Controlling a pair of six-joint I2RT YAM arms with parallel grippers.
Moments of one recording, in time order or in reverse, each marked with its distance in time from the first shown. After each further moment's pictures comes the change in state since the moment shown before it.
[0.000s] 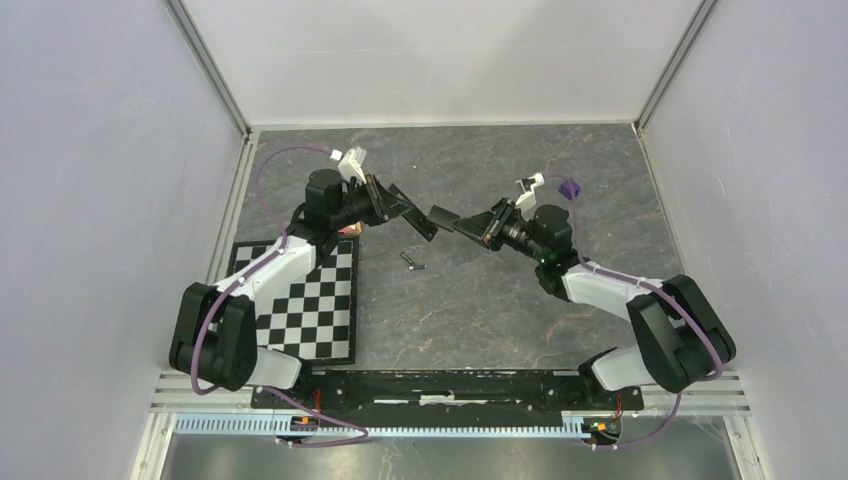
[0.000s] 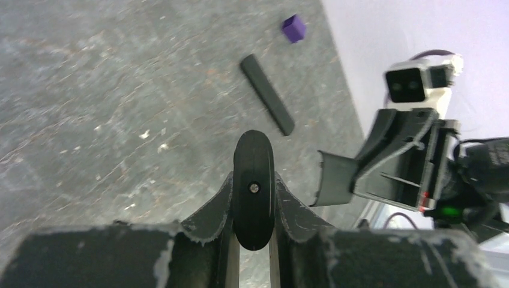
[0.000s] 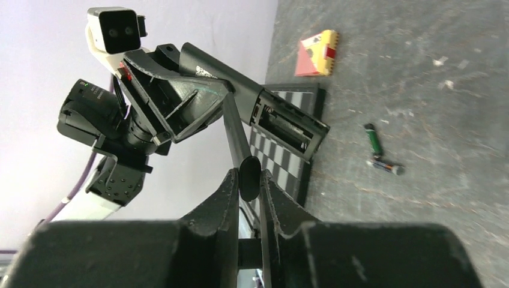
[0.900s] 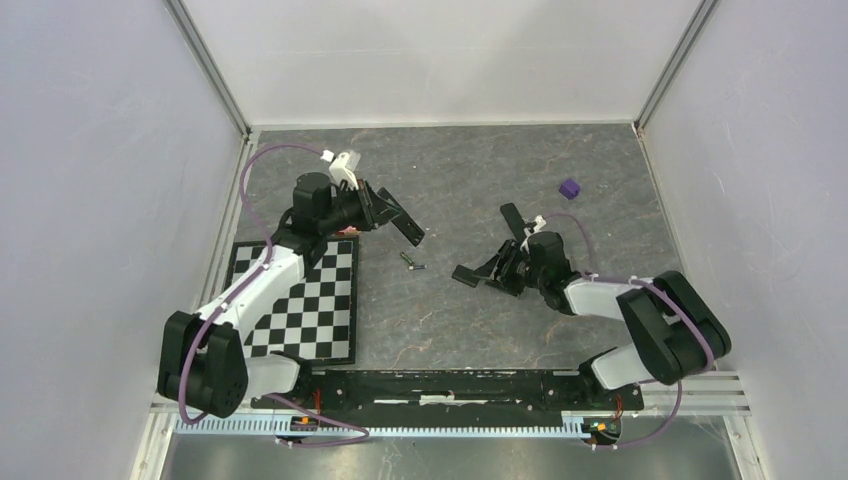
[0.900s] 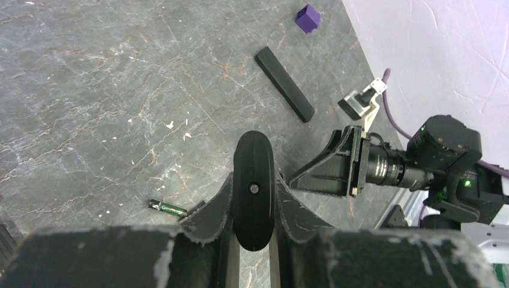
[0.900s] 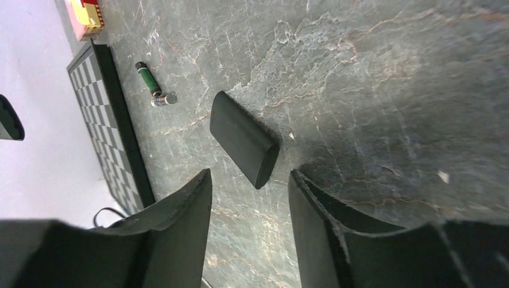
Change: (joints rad) left arm 0.018 -0.118 -0.029 -0.153 -0.036 0.169; right arm -0.034 0.051 -0.184 -0.333 0.132 -0.234
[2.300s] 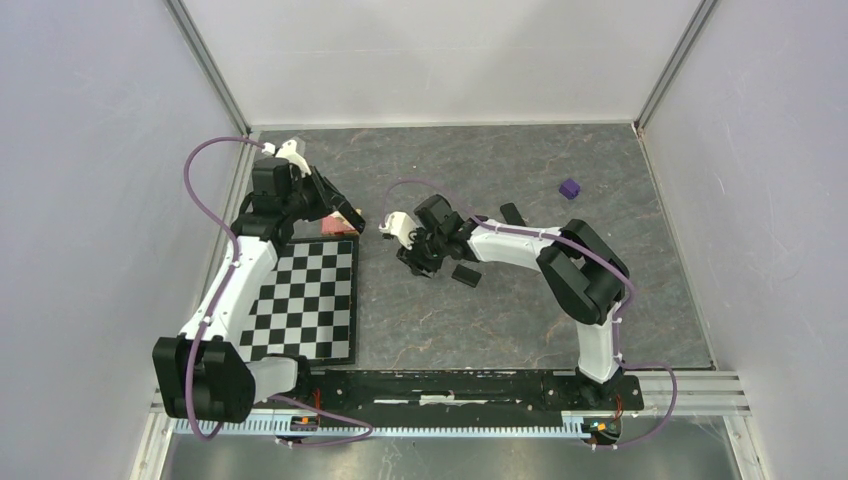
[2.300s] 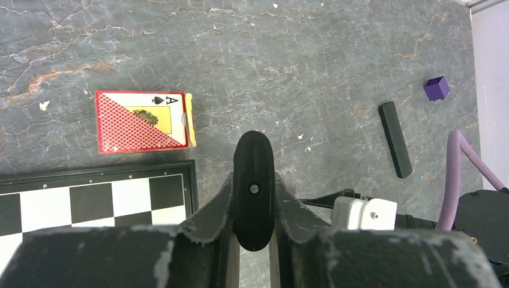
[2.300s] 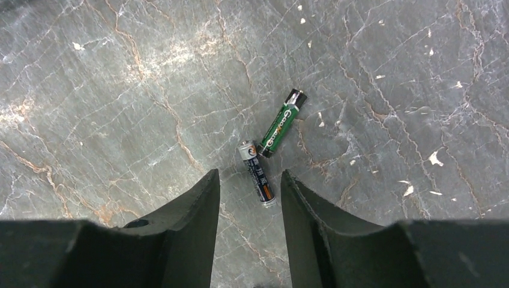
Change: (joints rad) left arm 0.232 -0.047 0.178 -0.421 -0.232 0.100; right arm 0.388 0.492 0.873 -0.605 0.027 -1.348
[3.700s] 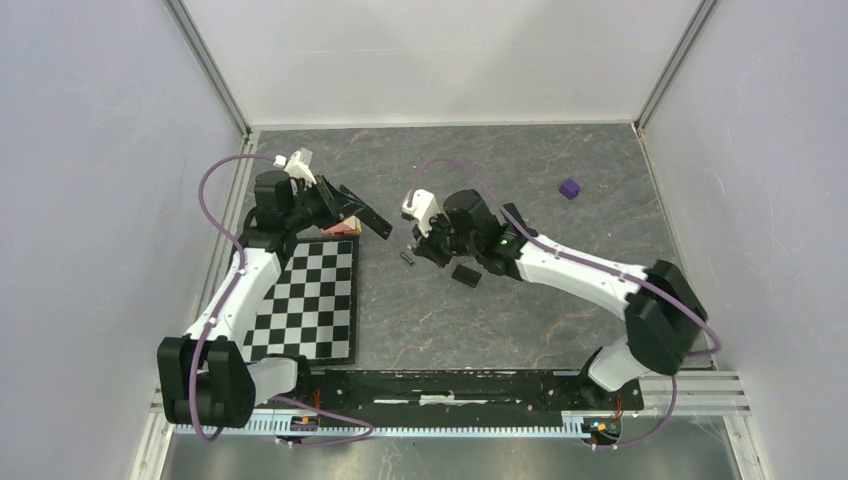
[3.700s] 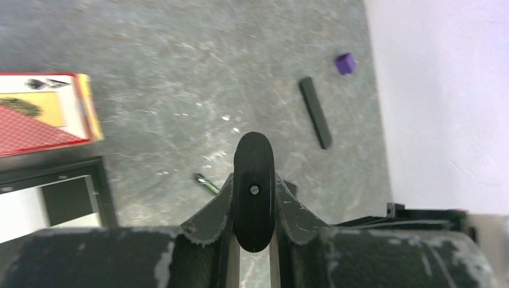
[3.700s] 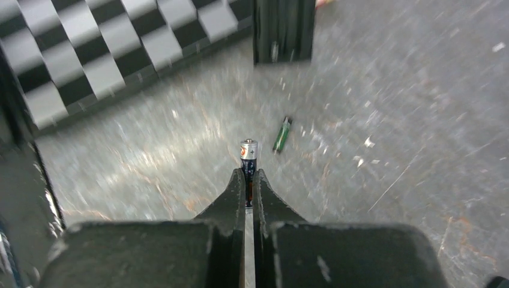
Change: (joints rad) left arm 0.016 -0.025 -0.127 0.175 0.243 -0.142; right arm 0.037 -0.370 -0.170 0.051 0.056 0.171
